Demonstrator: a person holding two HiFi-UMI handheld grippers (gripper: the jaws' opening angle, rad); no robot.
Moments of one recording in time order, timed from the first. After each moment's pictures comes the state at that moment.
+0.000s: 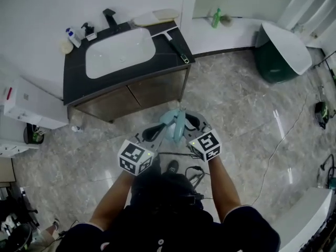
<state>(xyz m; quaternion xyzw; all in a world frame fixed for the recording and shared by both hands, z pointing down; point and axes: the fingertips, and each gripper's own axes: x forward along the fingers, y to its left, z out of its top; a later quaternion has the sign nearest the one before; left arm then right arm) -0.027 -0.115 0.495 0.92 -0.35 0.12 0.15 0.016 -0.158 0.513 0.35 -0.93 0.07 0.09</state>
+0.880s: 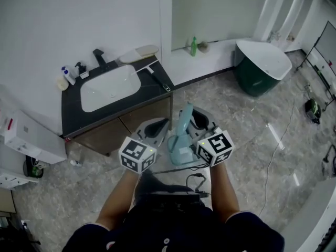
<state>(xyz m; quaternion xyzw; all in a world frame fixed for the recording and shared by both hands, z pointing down) 0.043 -0.149 0.371 0.95 -0.32 0.05 0.04 0.099 -0.164 0.334 0.45 -0.89 0.01 -0.02</state>
